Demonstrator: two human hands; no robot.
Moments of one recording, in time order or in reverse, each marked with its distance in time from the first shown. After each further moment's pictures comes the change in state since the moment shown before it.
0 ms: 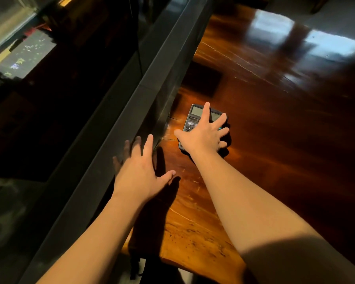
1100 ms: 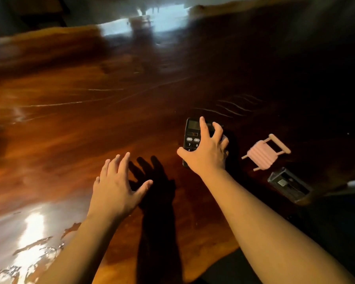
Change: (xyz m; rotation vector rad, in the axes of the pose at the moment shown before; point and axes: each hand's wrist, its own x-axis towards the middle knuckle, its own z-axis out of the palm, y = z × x) left_hand -0.068 0.391 0.093 0.100 -0.207 0.672; right_hand 0.018 0.484 -0.225 0.108 0.264 0.430
